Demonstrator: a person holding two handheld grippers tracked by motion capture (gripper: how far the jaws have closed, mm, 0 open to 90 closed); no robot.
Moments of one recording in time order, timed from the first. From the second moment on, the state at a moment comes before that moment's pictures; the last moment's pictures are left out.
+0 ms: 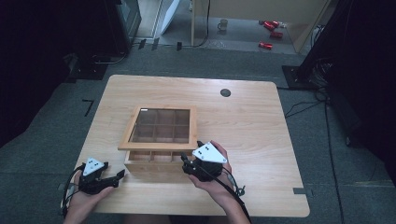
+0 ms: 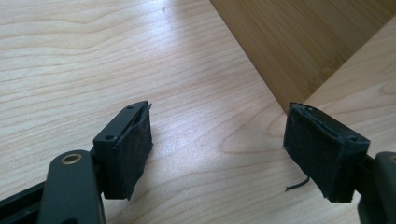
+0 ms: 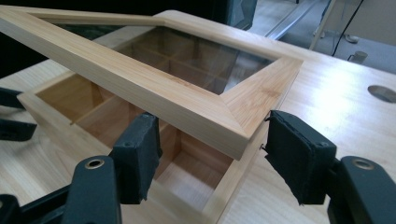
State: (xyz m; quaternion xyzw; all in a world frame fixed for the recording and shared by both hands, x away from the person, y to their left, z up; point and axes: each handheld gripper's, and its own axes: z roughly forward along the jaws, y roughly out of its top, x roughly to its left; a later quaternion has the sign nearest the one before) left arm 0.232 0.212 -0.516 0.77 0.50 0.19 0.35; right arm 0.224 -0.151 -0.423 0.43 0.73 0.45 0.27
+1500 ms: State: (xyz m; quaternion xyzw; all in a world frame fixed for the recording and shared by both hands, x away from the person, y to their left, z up) left arm 0.233 0.211 -0.517 0.76 0.50 0.19 0.35; right arm 0.315 -0.162 -0.369 0.40 0.72 0.48 0.28
